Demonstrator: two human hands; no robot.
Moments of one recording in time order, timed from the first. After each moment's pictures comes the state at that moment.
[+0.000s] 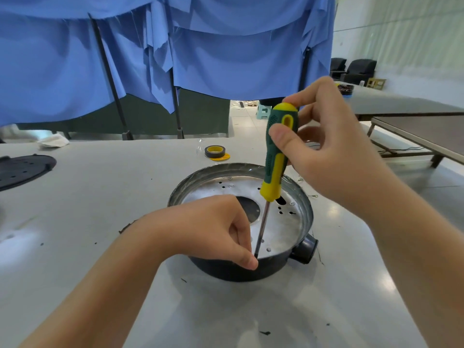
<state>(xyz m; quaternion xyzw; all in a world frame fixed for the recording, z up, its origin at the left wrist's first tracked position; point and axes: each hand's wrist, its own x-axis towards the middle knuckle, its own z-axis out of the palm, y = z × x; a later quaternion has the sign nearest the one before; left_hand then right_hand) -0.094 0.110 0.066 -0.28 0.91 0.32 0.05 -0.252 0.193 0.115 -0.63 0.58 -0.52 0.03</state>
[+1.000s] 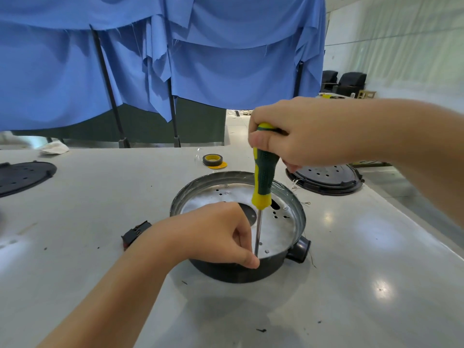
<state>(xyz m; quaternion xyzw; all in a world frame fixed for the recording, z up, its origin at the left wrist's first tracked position) -0.095 0.113 0.062 -0.26 0.93 0.27 0.01 -0.235 0.189 0.184 -0.71 0.70 -0.06 -0.02</state>
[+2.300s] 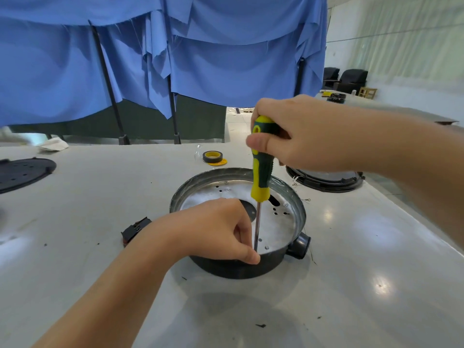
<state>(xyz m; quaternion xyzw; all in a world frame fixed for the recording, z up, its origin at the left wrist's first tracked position) -0.098 0.115 0.062 -0.27 0.92 0.26 0.00 -0.248 0.186 0.169 -0.74 0.66 -0.13 -0.08</state>
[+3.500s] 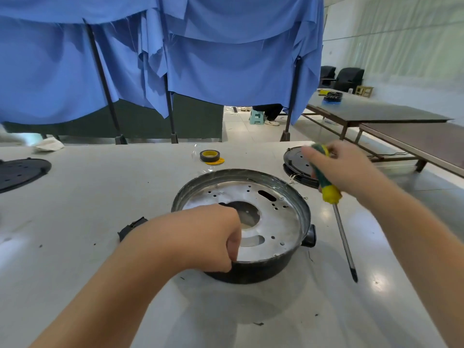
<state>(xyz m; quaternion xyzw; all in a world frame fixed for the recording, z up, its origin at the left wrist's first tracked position) -0.088 0.131 0.072 -0.30 0.94 0.13 0.08 -0.342 0.176 0.079 -0.45 0.78 -0.41 0.10</state>
